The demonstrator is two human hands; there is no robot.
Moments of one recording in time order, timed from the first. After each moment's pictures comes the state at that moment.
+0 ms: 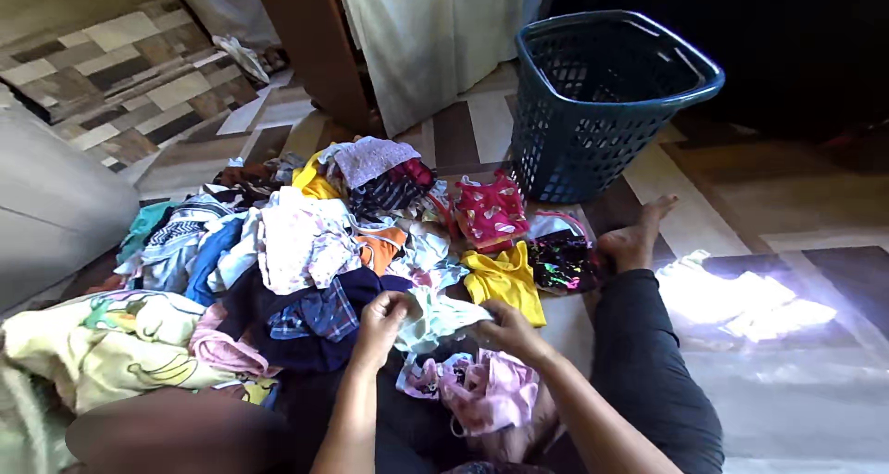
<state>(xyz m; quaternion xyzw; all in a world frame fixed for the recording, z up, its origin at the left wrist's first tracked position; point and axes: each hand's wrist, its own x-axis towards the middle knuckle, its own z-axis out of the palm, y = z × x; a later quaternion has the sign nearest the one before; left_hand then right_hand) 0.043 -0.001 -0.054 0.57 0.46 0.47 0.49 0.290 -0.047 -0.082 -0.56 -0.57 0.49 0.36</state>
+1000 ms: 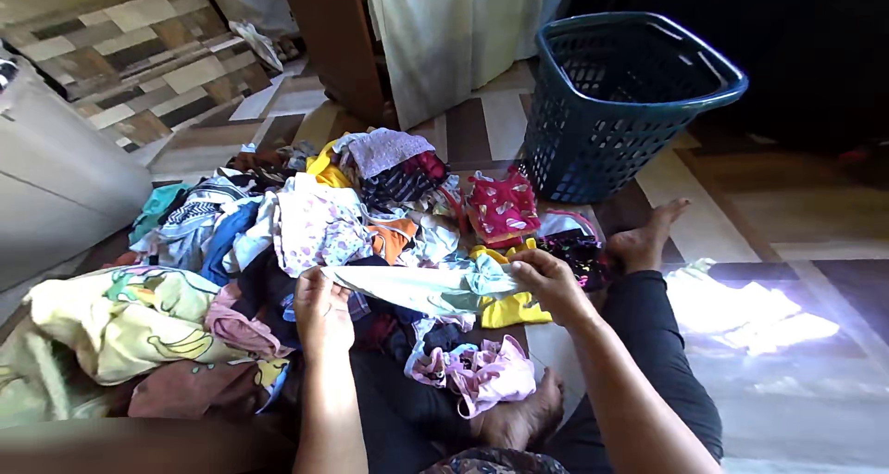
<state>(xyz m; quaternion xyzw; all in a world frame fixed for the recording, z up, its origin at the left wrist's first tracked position) 0.002 -0.005 0.005 0.34 0.41 0.73 0.43 0.314 -0.025 -0.027 -0.55 -0.52 0.43 0.49</state>
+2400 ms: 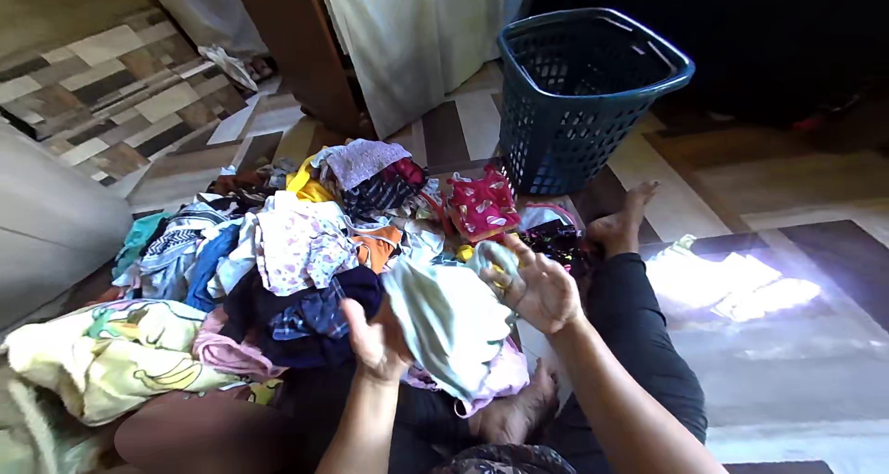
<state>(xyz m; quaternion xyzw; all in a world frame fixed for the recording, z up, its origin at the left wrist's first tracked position) 0.060 -0.032 -0.015 0.30 0.05 0.50 0.81 0.315 -0.044 -0.038 -0.24 -0.27 0.68 0.64</state>
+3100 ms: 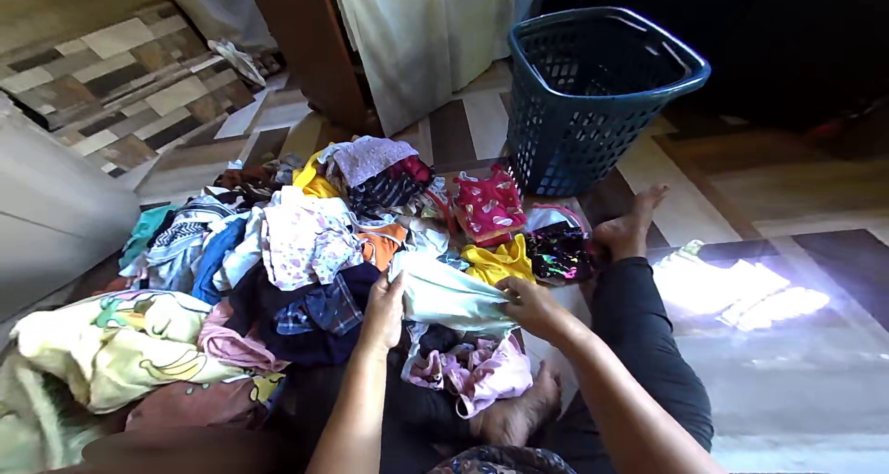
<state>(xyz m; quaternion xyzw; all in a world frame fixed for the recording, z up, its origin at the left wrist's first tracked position) 0.068 -0.003 -0.011 0.46 0.49 0.49 0.56 0.306 -0.050 -0.006 -0.67 -0.58 0.42 0.17</state>
